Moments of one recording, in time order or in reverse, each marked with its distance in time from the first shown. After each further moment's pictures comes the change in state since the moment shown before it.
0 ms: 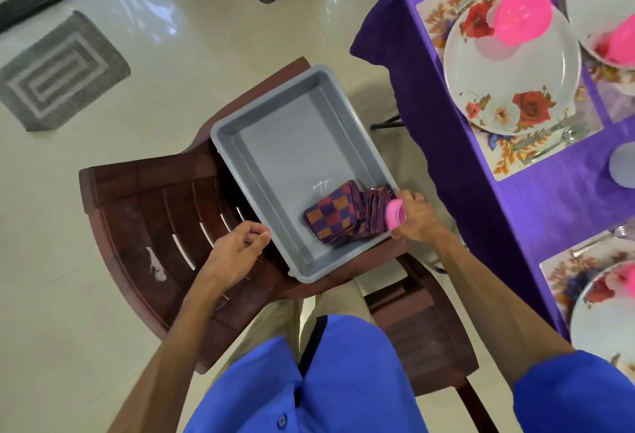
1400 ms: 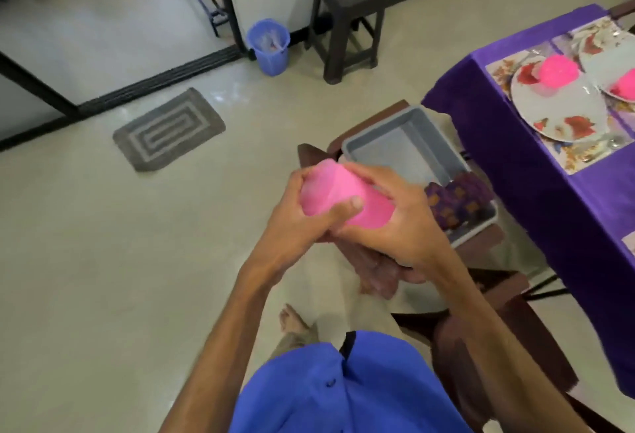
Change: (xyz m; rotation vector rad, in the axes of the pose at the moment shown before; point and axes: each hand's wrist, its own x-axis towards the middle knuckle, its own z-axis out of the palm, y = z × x) left_hand -0.241 -0.097 -0.246 -0.556 -0.058 0.500; right_hand -0.394 -0.411 0.117 0.505 0.502 -0.873
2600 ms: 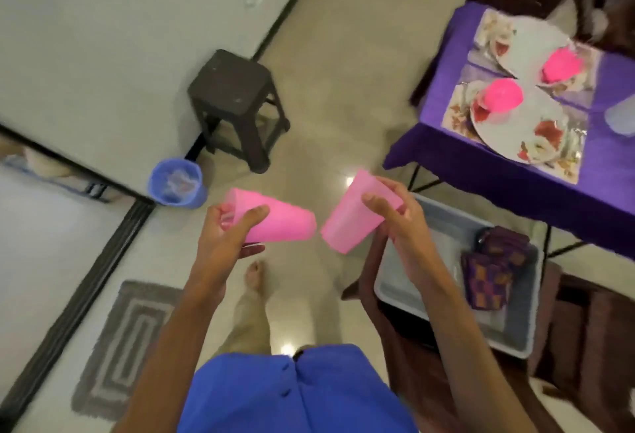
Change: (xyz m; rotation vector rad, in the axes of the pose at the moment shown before) left_hand 0.589 0.215 -0.159 0.267 -0.176 -0.106; right_hand 0.461 0.092 -0.062 0.738 0.867 0.550
